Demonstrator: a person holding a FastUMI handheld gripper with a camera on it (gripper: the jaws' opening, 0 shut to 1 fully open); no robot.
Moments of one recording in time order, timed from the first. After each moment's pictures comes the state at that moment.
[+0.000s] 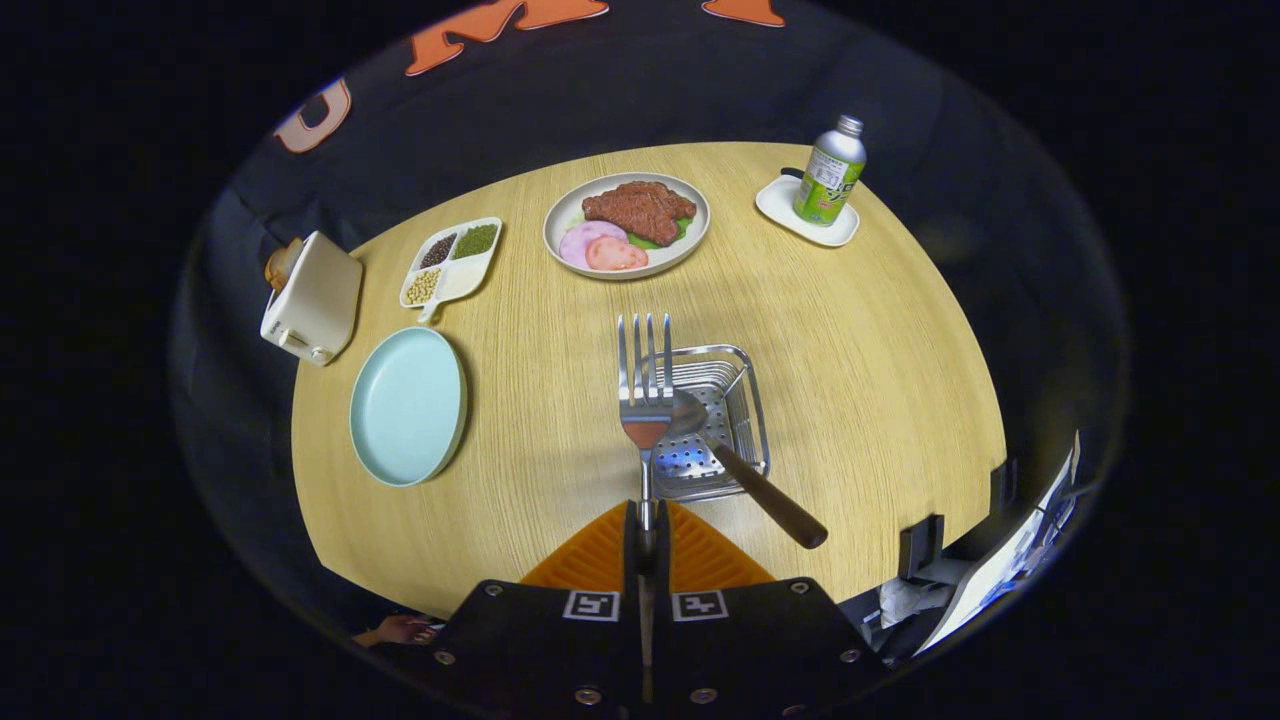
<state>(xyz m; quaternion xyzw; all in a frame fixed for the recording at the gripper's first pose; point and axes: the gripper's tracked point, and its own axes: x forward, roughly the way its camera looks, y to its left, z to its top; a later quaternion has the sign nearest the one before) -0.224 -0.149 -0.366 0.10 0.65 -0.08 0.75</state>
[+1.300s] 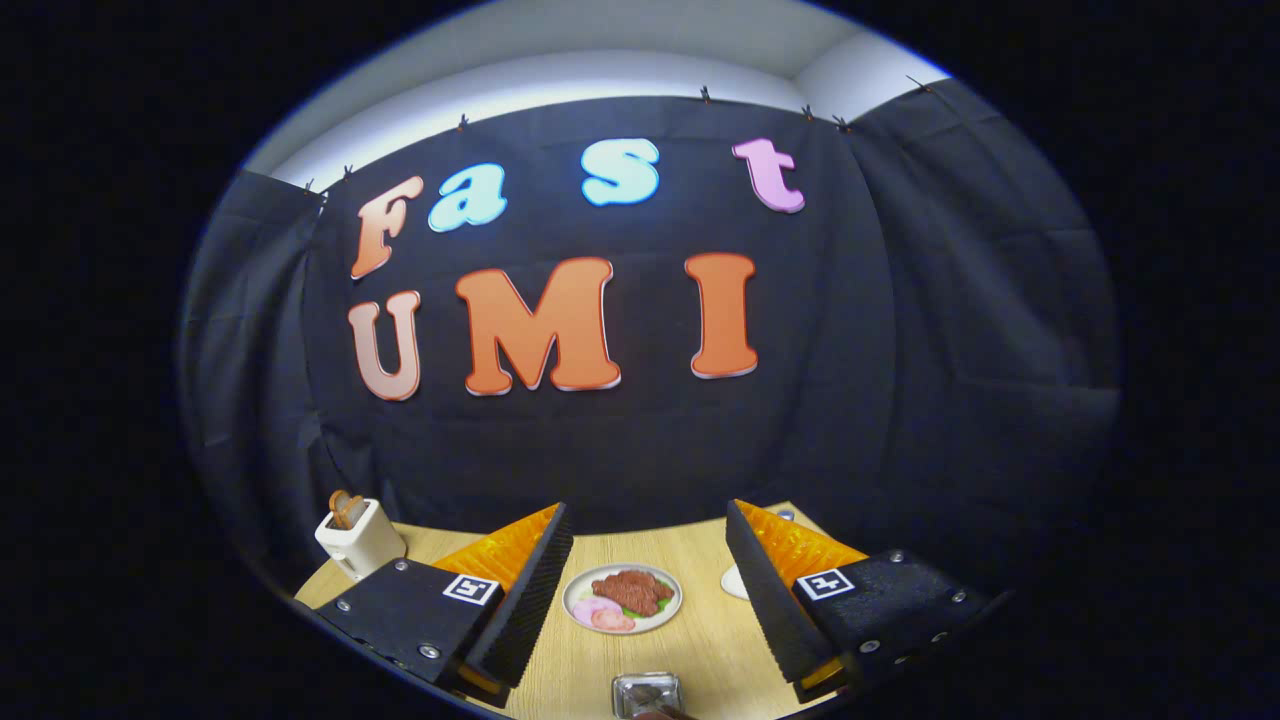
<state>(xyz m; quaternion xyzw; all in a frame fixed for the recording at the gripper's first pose) -0.052 -0.231 -0.098 0.03 0.11 -0.10 0.99</state>
